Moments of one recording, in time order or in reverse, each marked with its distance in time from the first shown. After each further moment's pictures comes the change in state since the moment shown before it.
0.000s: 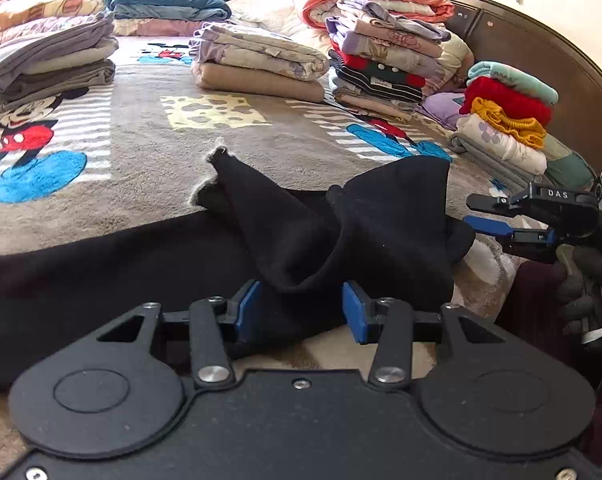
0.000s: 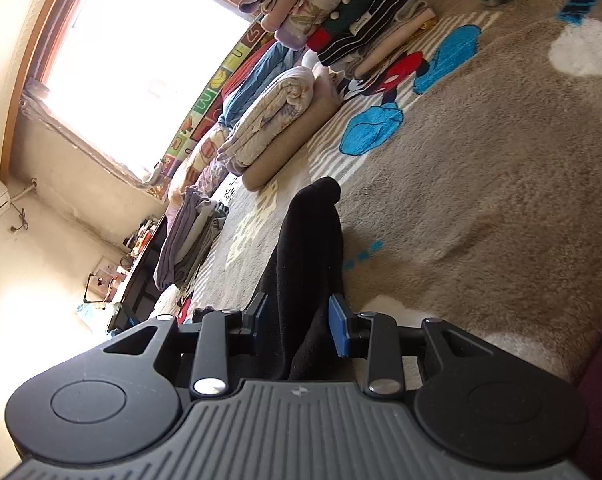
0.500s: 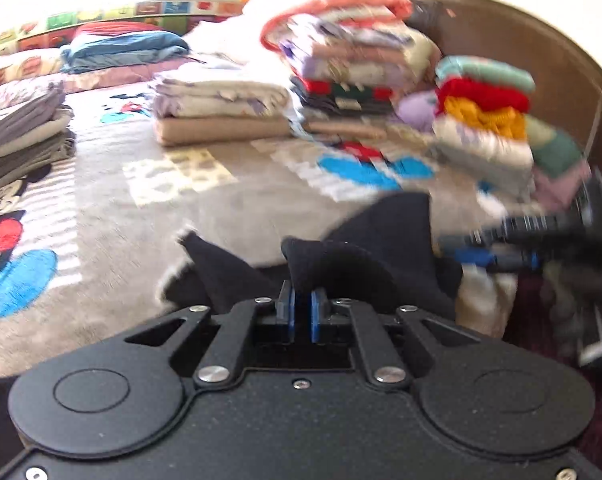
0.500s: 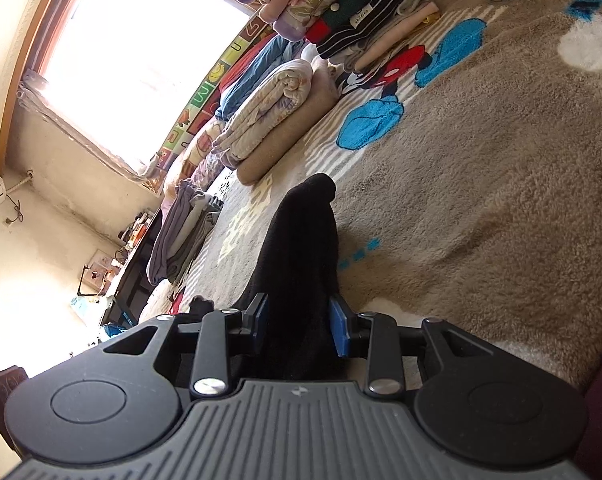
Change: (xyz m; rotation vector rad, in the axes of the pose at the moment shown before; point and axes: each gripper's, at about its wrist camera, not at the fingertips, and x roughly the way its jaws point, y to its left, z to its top) left arm 0.006 -0.003 0.062 0.046 -0.086 -0.022; right arm 0.005 0.000 -0.001 -0.011 0.003 -0.008
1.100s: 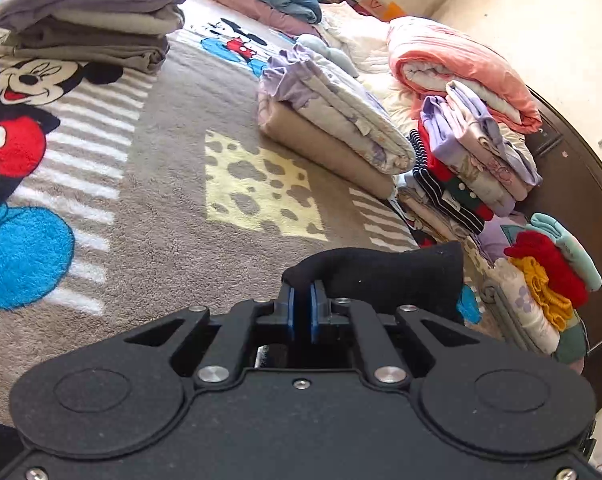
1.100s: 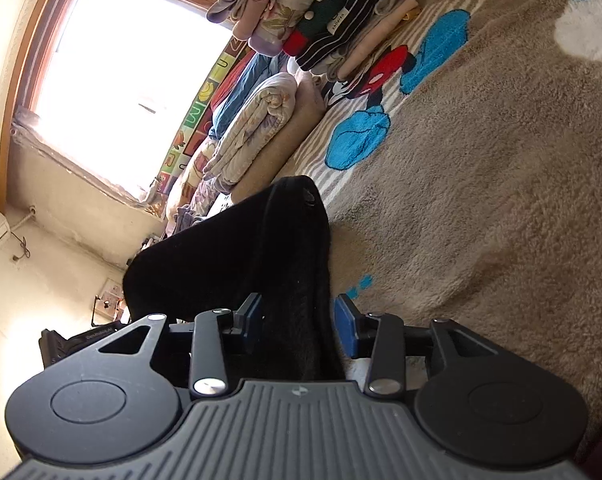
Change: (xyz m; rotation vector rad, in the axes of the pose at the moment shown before) left arm 0.069 0.110 0.051 -0.550 0.072 0.009; right arm 0.017 -0.020 0.024 0.102 -0.033 0.037
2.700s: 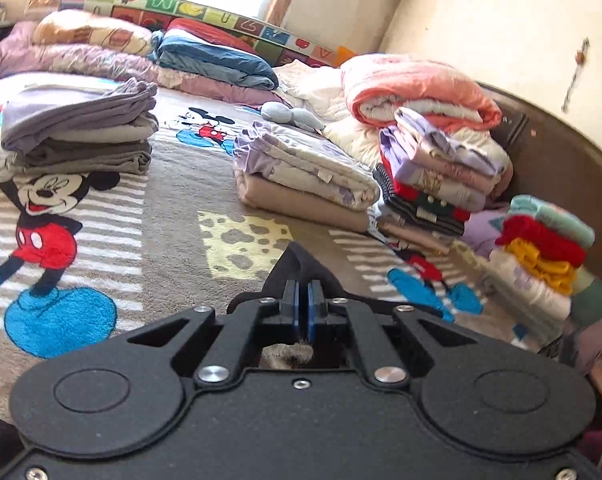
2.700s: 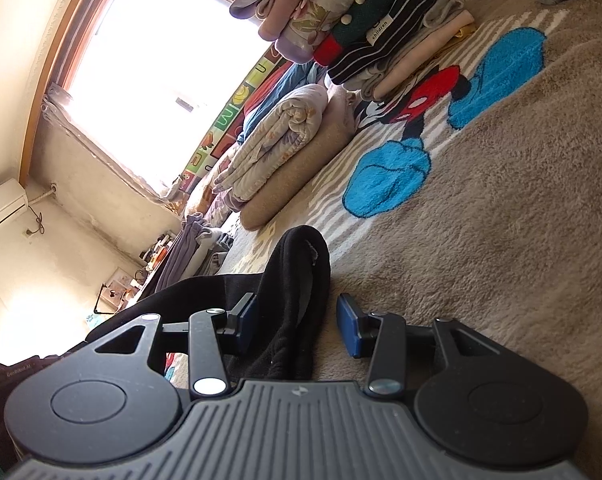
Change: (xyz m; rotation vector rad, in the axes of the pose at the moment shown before) left arm -0.074 -0.021 -0.018 0.179 -0.206 -0.009; right arm 0.048 -0.014 0.027 -0.136 -0.036 0.071
